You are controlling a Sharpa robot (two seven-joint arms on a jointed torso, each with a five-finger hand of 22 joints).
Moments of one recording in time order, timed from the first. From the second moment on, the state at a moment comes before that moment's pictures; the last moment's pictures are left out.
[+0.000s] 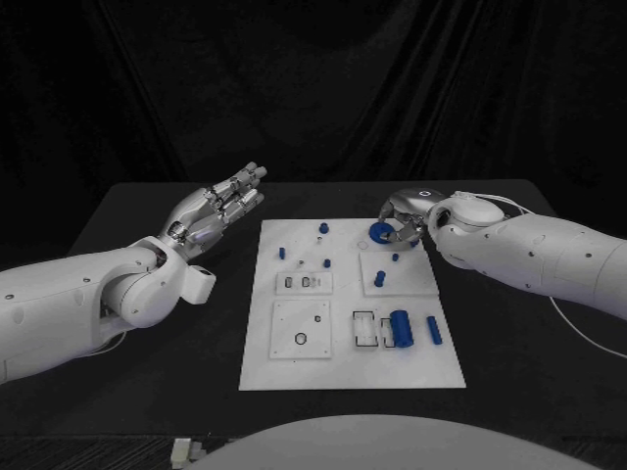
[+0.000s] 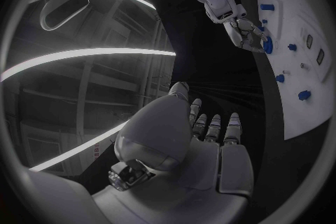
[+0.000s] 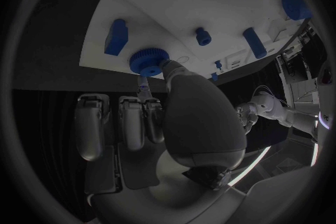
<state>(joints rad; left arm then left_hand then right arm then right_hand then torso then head) 1.17 -0.93 -0.21 1.50 -0.17 -0.05 0.68 1.54 0.25 -0.17 0.28 0.57 0.34 0.03 0.04 0.04 0.00 -0.01 0.00 0.00 0.00 0.07 0.00 0.00 0.16 0.00 0.18 0.00 0.00 1.17 -0.50 -0.21 0.89 -1.51 -0.27 0.01 1.37 -0.15 0.20 0.27 0.37 0.87 0.09 0.12 0.21 1.47 -0.01 1.57 1.31 1.47 -0.07 1.57 1.31 0.03 1.47 0.05 1.53 1.31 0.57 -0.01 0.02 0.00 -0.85</state>
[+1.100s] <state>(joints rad) 1.16 -0.93 -0.21 1.49 -0.17 -0.04 0.68 1.54 0.25 -0.16 0.27 0.57 0.34 0.03 0.04 0.04 0.00 -0.01 0.00 0.00 0.00 0.08 0.00 0.00 0.16 0.00 0.18 0.00 0.00 1.19 -0.53 -0.21 0.97 -1.49 -0.27 0.03 1.40 -0.12 0.27 0.20 0.52 0.93 0.12 0.15 0.21 1.46 0.00 1.57 1.31 1.47 -0.06 1.57 1.31 0.03 1.47 0.05 1.52 1.31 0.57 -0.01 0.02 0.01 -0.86</state>
